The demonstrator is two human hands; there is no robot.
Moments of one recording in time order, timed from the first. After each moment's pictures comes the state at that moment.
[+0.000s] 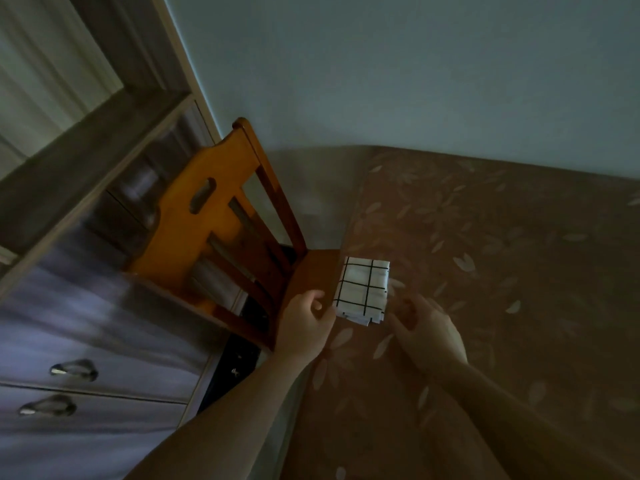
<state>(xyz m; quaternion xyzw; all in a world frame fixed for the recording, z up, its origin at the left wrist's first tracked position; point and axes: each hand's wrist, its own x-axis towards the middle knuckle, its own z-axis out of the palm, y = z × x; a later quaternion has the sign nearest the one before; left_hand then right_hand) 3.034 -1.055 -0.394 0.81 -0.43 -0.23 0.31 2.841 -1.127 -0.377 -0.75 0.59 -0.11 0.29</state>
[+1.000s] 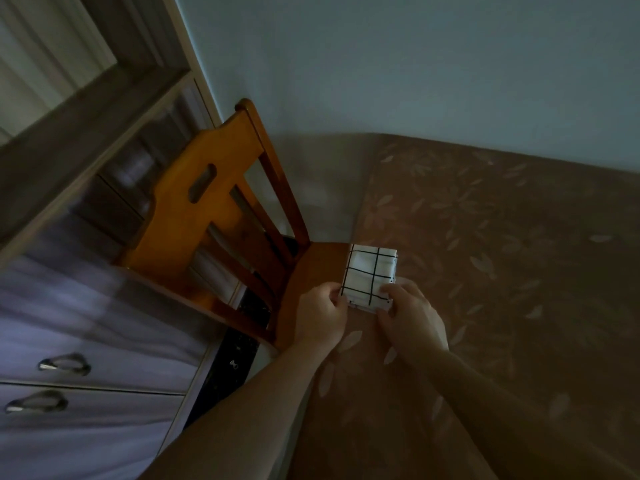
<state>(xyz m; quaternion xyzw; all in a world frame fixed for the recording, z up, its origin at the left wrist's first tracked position) 3.028 -1.082 -0.406 0.82 -0.42 -0.22 0.32 2.885 -1.141 -0.398 -0.79 0.55 -0.09 0.26</state>
